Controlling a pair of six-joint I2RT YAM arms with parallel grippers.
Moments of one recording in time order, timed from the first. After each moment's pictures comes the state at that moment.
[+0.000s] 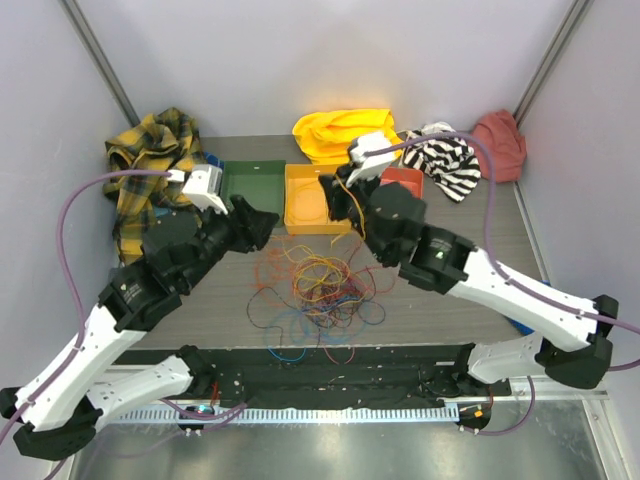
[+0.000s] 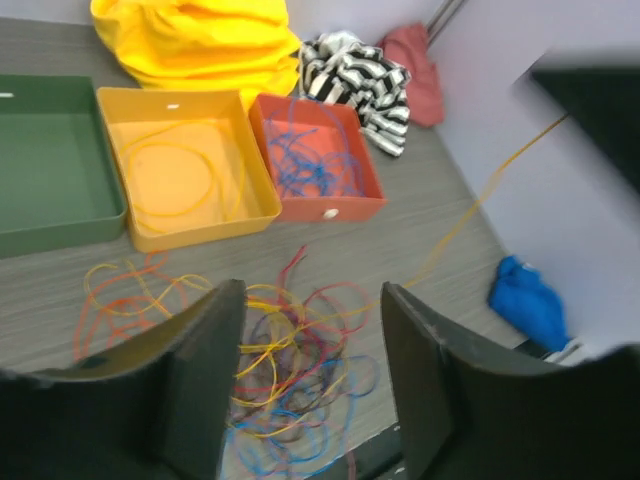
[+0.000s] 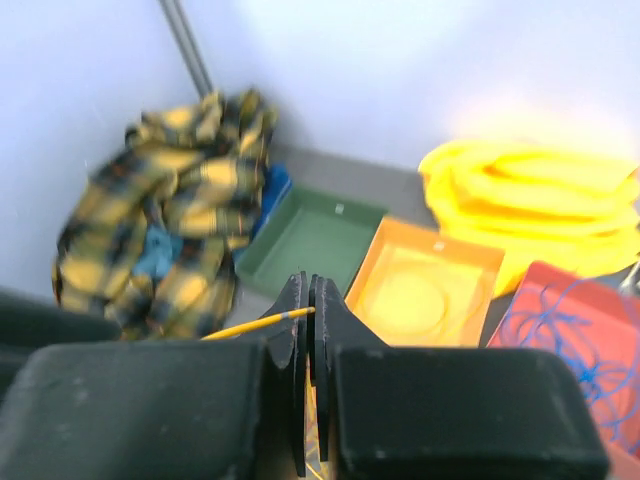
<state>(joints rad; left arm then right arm) -0.80 0.84 1.21 -0.51 -0.28 -0.49 1.08 1.28 1.39 -0.14 0.62 0.16</state>
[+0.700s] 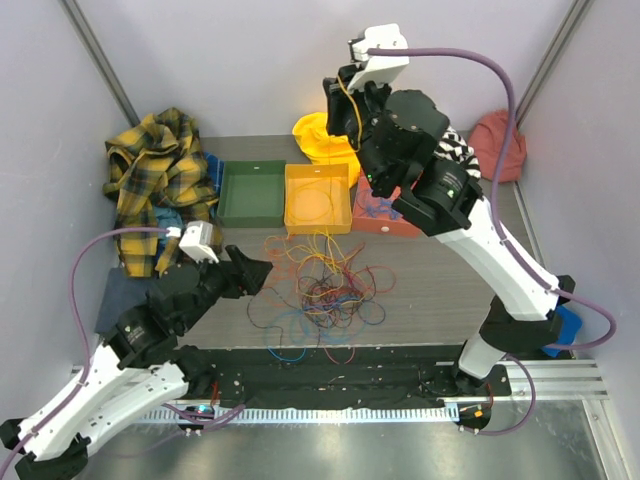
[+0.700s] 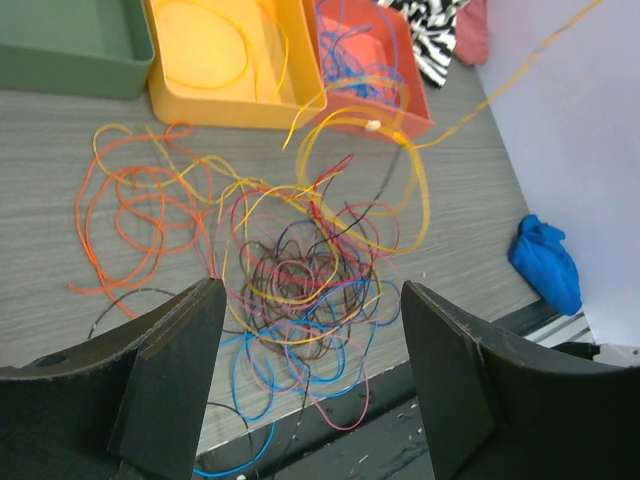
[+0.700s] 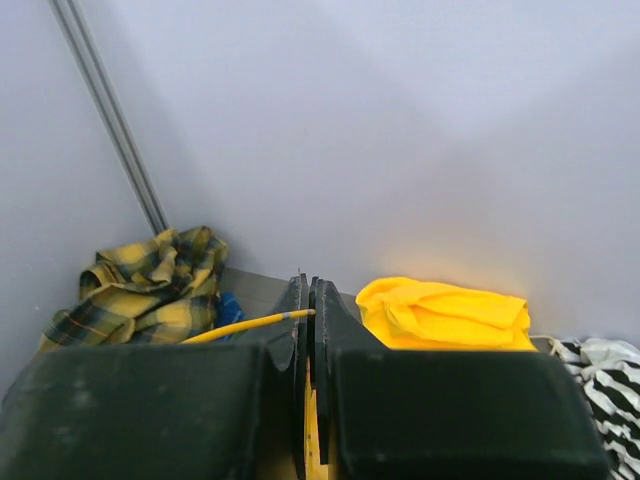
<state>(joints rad) -0.80 0.51 0.78 -0.54 -0.29 -0.68 1.01 1.65 2.25 -0.37 0.68 -0.07</state>
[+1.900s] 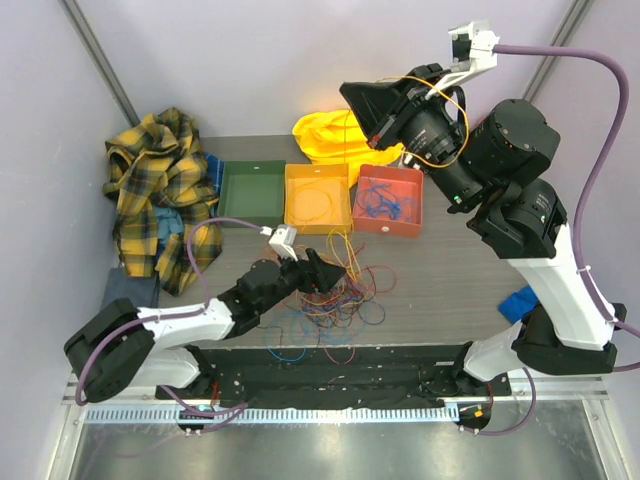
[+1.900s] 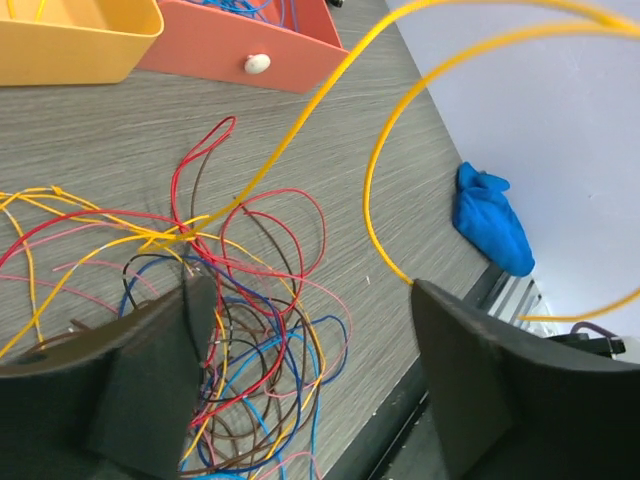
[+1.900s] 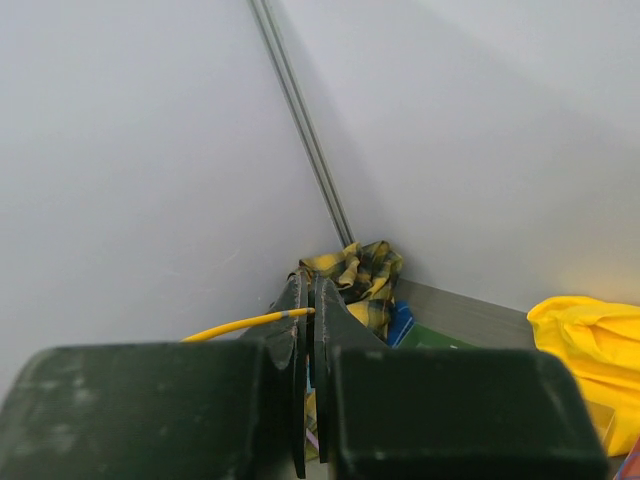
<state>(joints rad) -0.89 1.24 0.40 0.68 -0.08 -0.76 1.01 1.43 2.22 -0.45 0.36 0.23</state>
